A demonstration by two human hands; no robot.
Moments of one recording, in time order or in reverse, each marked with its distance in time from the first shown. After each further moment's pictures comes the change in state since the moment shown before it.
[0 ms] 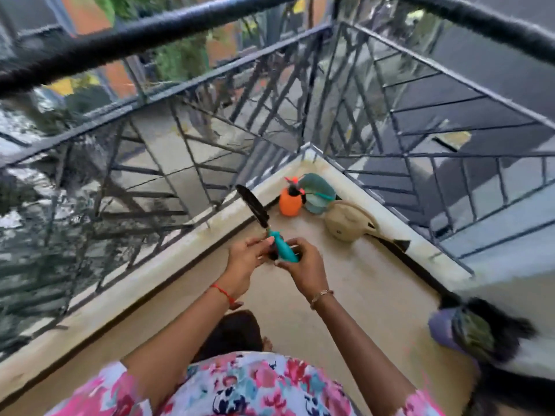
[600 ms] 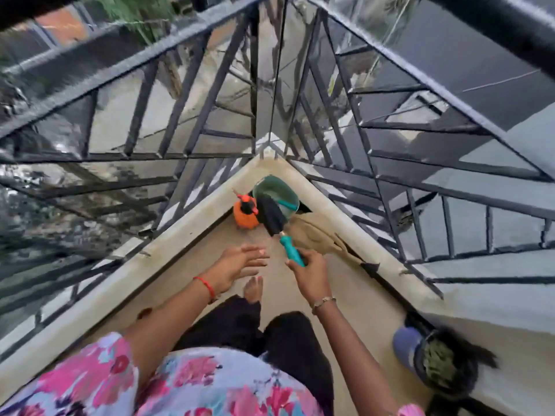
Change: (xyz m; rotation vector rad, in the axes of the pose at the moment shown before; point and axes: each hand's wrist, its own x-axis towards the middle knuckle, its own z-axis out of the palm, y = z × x) left_hand 0.275 0.052 0.184 0.268 -0.218 -0.380; right_hand 0.283 0.083 -0.148 -0.048 0.075 0.338
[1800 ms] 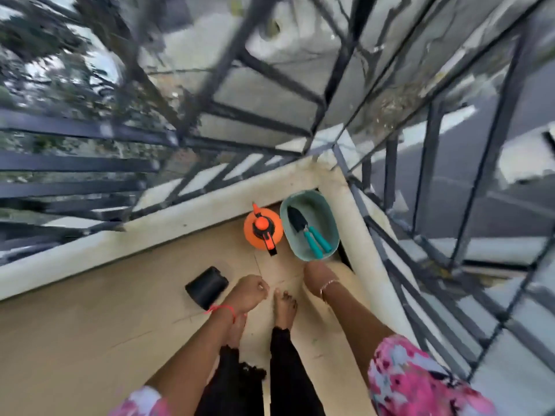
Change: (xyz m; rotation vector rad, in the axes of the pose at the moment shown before) left_hand 0.345 -0.030 -0.022 0.340 0.209 -0.211; right_hand 0.407 0.069 0.117 -1.145 -0.799 -0.180
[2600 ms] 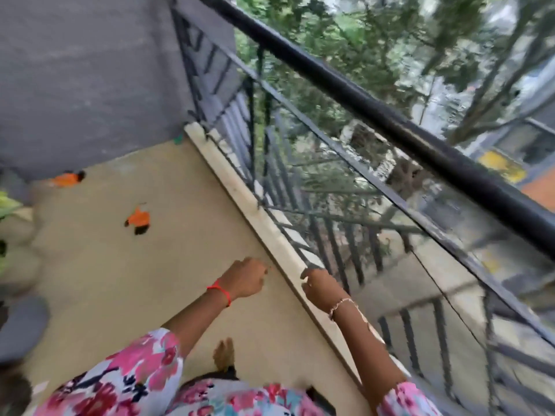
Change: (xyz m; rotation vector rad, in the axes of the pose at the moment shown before) left_hand -0.482 -0.366 -0.234 -0.086 0.947 -0.237; right_hand -0.345 -0.600 0.076 -0.885 0.052 -1.028
